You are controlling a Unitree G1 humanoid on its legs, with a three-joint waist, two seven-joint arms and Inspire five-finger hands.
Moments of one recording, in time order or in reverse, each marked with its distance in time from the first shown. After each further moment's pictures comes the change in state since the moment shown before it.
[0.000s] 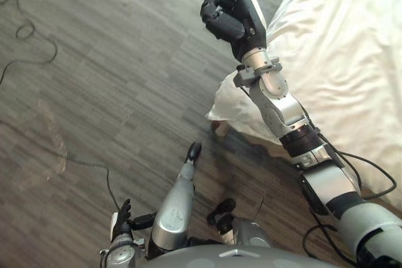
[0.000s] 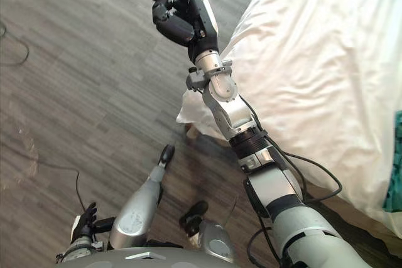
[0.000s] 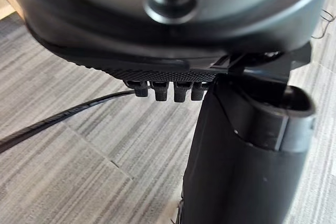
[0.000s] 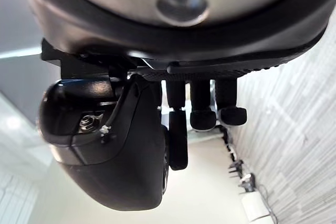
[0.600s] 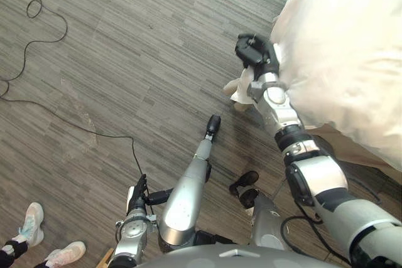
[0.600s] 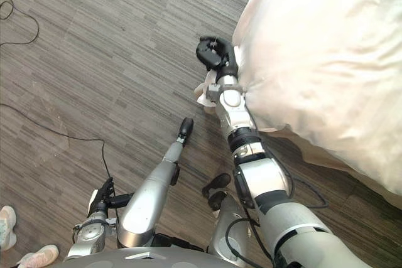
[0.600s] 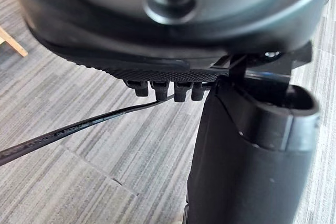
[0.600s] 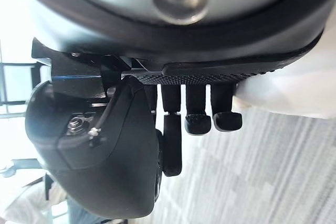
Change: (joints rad) left arm -0.209 0.010 -0.077 0.152 -0.003 -0.045 -0.016; right arm 0.029 0.121 -0.233 0.587 -0.179 -0.023 -0.016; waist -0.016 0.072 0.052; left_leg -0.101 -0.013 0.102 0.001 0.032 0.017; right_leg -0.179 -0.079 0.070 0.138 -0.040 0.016
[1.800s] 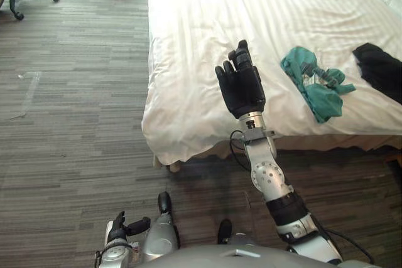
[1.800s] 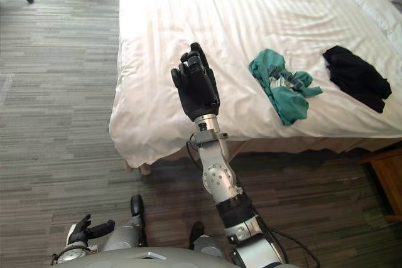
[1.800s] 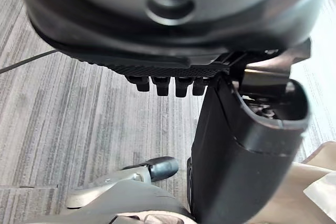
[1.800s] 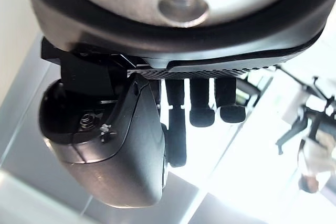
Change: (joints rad) left arm 0.057 0.062 0.094 0.136 0.023 0.080 -0.026; right arm 0.497 0.093 0.171 -0.766 0.797 -0.089 0.289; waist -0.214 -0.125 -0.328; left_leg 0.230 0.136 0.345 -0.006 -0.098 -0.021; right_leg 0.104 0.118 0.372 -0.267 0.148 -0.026
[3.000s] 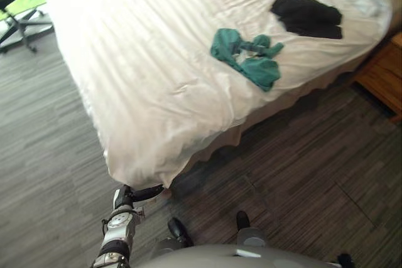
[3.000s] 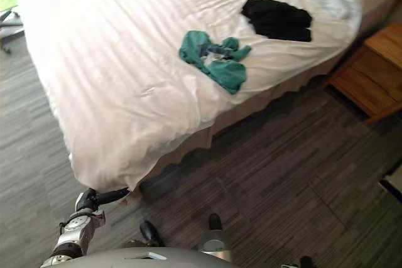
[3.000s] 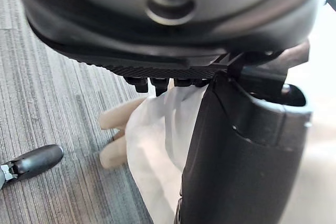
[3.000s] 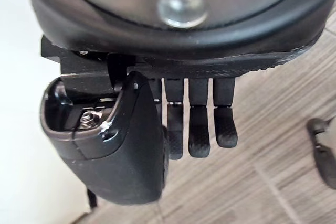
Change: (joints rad) left arm -0.160 -0.051 0.174 -0.002 0.011 0.009 -0.075; right arm 0.488 0.025 -1.069 0.799 -0.427 0.155 -0.347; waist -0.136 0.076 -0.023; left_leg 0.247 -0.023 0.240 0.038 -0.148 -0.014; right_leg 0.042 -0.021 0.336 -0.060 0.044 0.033
